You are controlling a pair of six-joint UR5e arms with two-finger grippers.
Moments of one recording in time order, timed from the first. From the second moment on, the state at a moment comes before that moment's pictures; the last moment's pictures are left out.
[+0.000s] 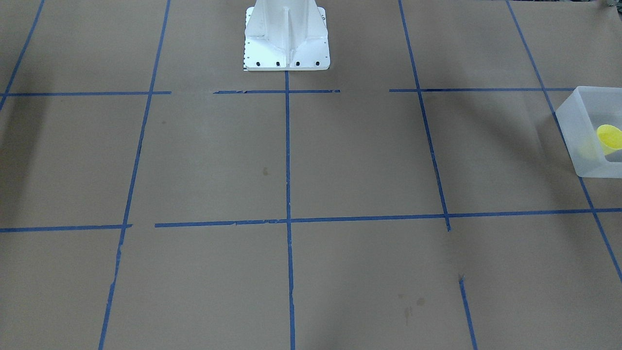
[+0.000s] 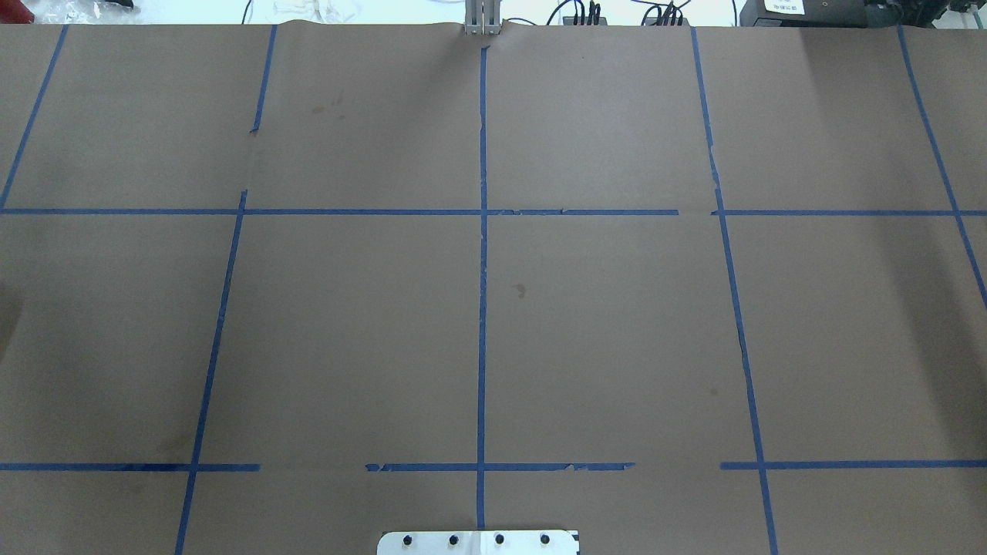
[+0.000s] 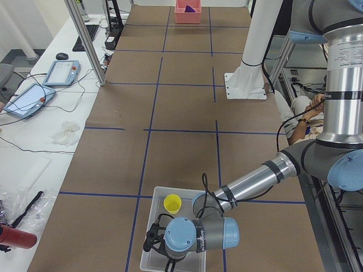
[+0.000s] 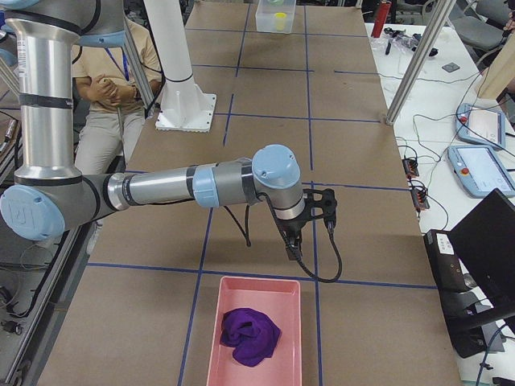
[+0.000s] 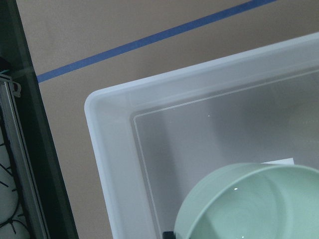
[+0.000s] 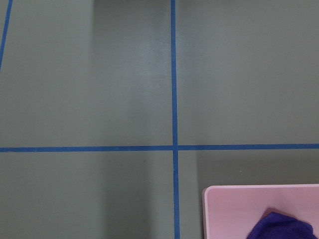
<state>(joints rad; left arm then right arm) -1.74 -1.51 -1.12 -2.06 -2.30 0.43 1.71 -1.63 1.84 -1.56 2.38 0.08</state>
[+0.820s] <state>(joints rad) -1.66 -1.52 -1.29 -2.11 -2.35 0.18 1.65 -1.63 1.87 -1.56 2.43 0.18</state>
